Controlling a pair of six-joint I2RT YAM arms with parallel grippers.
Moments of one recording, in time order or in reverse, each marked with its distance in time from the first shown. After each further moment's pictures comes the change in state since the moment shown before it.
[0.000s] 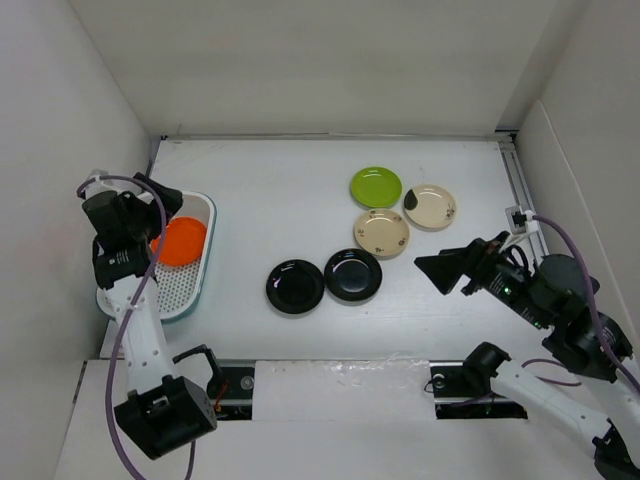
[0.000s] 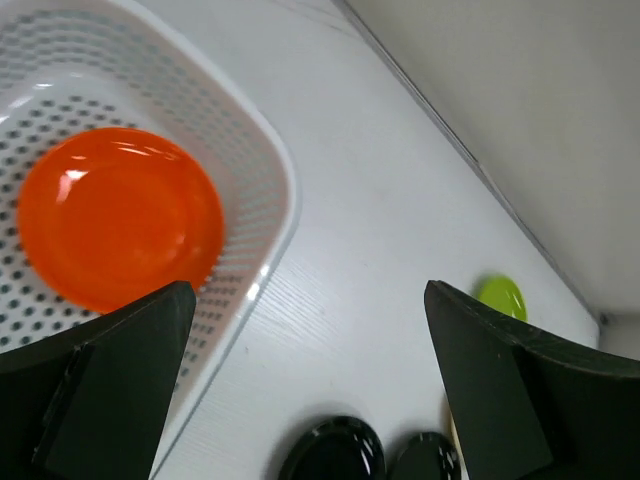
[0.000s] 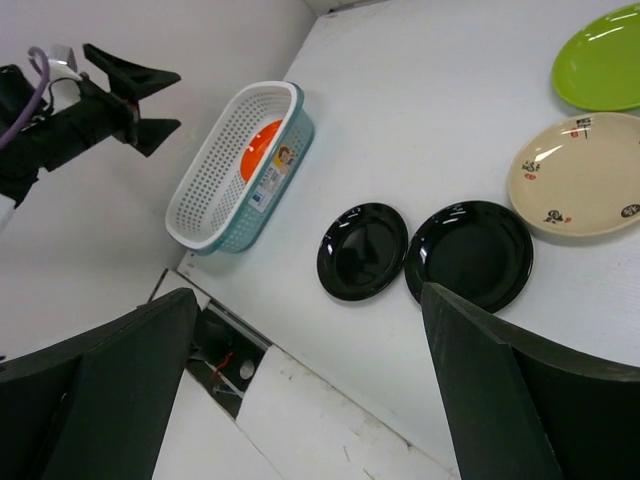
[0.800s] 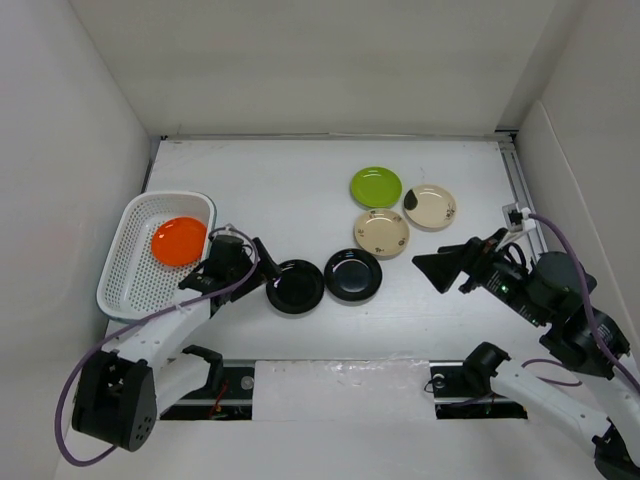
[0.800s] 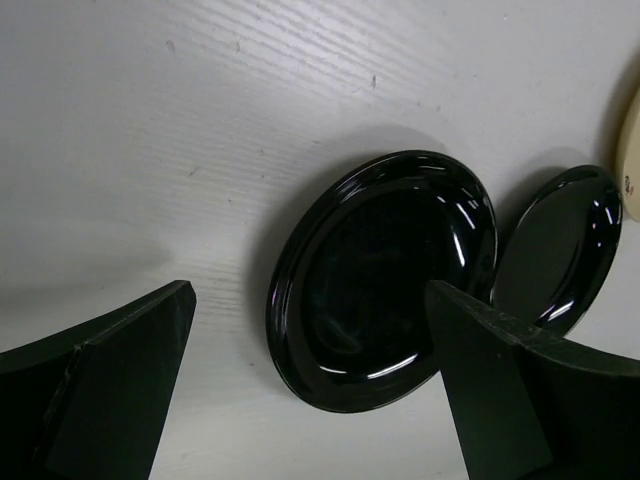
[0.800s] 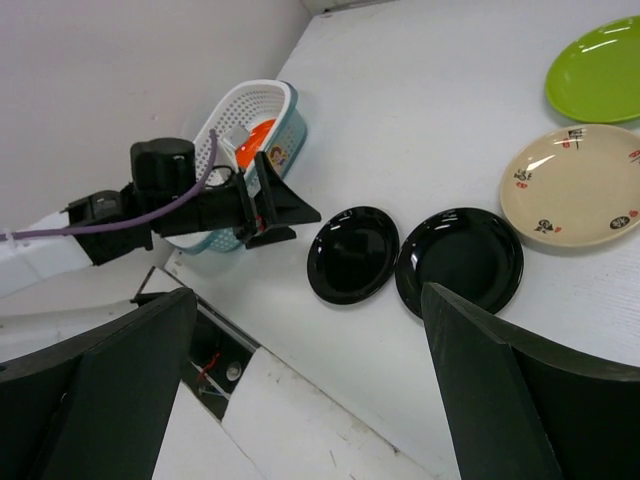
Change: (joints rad) left arm -0.759 0.029 -0.458 0.113 -0.146 -0.167; right arm 0.000 0.027 0.000 0.021 0.002 -0.037
